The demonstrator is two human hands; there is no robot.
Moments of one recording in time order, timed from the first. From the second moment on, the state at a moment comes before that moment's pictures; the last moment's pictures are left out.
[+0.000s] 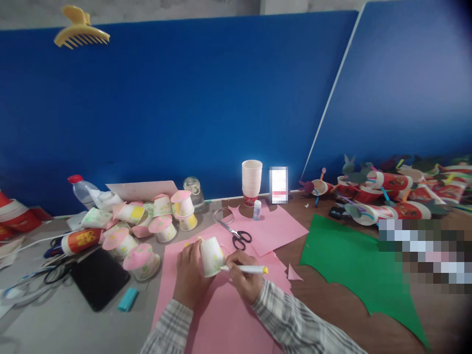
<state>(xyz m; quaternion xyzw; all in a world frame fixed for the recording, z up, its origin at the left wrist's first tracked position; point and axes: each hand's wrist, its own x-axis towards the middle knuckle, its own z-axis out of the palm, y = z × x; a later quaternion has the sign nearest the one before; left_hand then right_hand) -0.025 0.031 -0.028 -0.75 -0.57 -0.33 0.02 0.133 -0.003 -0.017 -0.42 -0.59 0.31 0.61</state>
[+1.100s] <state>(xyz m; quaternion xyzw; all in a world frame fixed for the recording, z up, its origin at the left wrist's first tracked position) -0.023 0.031 -0.027 -0.75 -0.57 -0.34 0.03 0.133 0.000 -0.017 -0.44 -0.58 0.31 0.62</state>
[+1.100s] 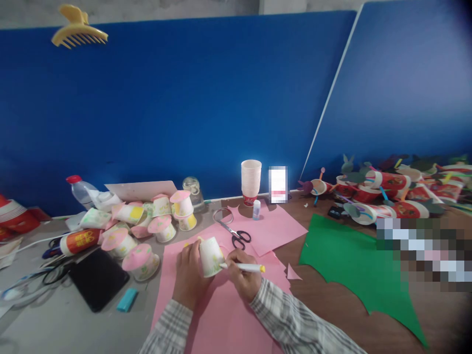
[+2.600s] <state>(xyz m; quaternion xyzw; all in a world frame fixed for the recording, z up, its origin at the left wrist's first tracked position) -0.022 0.027 -0.025 -0.75 -0.57 -0.34 0.01 0.132 0.012 -0.033 -0.47 -0.64 0.14 0.60</state>
